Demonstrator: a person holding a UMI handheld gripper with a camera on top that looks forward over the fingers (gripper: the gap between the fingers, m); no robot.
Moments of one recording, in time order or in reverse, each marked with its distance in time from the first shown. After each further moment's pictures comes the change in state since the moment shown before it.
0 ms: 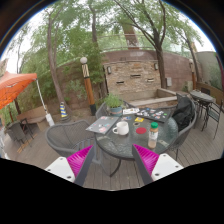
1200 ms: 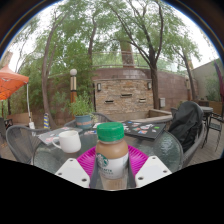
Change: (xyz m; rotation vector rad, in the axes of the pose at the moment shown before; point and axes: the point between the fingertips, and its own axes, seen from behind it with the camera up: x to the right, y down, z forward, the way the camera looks) arm 0.247 0.021 0.331 0.265 0.086 -0.079
